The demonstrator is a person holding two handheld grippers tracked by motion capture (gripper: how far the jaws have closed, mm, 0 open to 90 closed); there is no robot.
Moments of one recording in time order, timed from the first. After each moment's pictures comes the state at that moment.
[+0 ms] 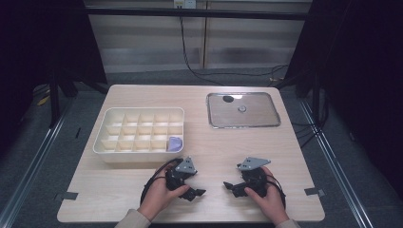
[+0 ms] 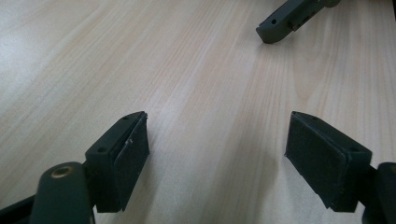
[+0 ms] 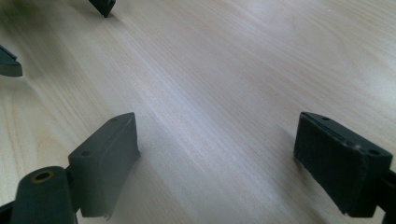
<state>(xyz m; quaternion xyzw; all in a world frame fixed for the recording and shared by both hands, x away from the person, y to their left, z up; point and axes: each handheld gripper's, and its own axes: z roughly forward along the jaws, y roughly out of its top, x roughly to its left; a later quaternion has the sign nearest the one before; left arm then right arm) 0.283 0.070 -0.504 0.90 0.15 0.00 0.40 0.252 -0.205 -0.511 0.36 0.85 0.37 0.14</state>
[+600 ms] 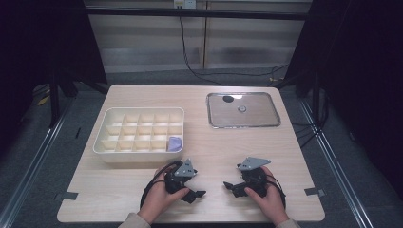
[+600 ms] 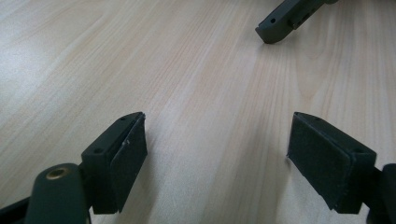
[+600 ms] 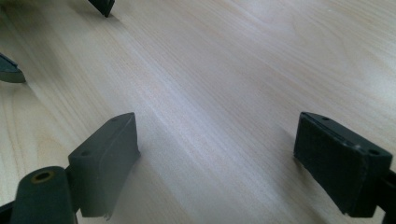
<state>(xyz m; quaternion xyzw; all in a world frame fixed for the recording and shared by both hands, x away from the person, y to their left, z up) 0.276 0.070 -0.508 0.90 0.15 0.02 0.41 0.252 -0.205 -0.511 0.36 0.85 0.37 0.14</state>
